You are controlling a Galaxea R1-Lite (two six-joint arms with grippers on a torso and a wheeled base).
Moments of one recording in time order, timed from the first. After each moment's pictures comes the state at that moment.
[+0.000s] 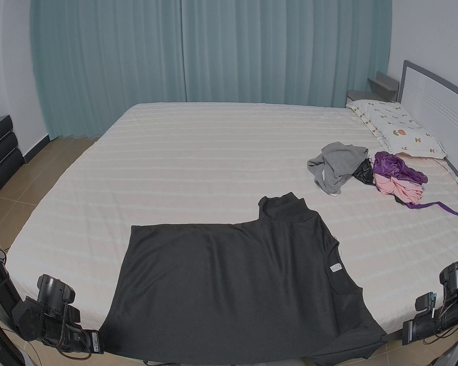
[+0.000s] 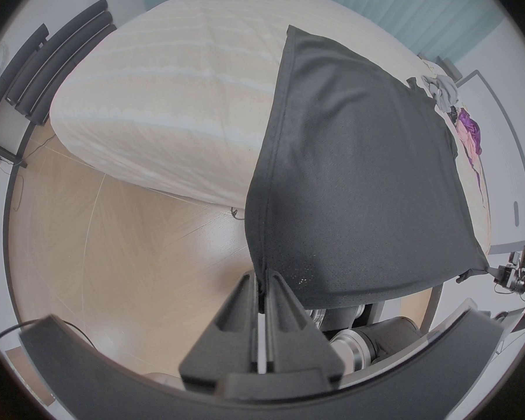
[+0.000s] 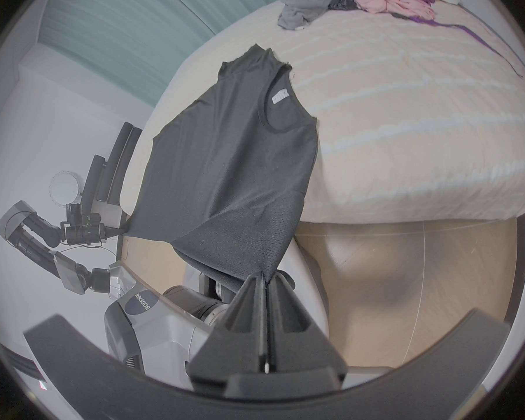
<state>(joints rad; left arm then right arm) -0.05 1.84 -0.02 -0.54 -0.09 -0.28 -0.20 1.64 -0.02 -0.32 0.53 -0.09</state>
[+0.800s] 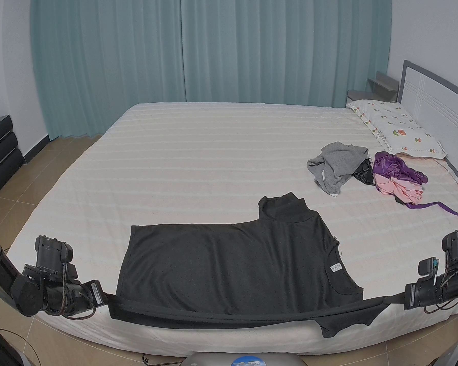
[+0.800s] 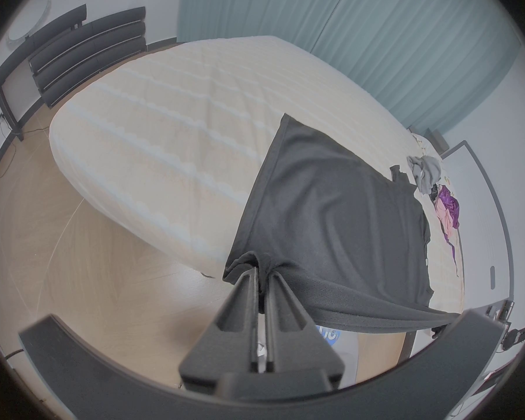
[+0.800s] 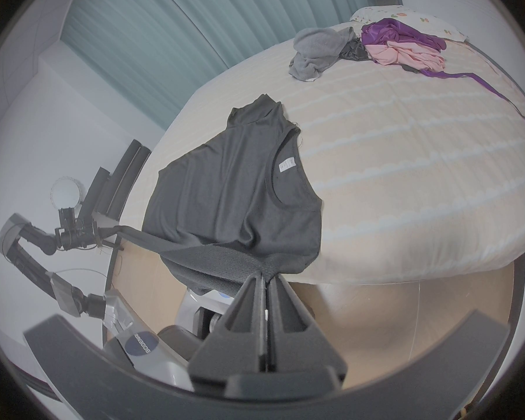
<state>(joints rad) -0.05 1.79 -0.25 -0.55 -0.08 -0.50 -0.18 1.64 -0.22 -0.34 0.53 -0.03</state>
